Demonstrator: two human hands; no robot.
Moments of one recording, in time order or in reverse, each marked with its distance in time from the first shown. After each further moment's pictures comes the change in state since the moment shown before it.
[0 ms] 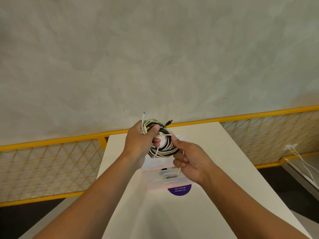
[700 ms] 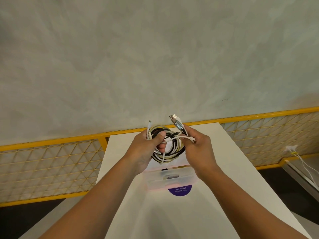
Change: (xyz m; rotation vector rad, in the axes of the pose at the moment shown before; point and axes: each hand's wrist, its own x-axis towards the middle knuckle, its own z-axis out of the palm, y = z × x) left_hand -0.013 -0.003 -0.001 -0.177 -0.207 -0.194; right_hand -0.011 -0.007 0.003 -0.693 0.307 -0.623
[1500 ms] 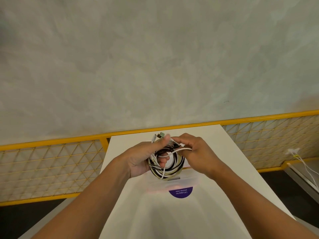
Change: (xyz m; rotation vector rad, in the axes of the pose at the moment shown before) left_hand -0.013 0.013 -0.015 0.010 -0.306 -0.318; right_hand 0.014 0.008 -0.017 -0.241 -0.450 -0.169
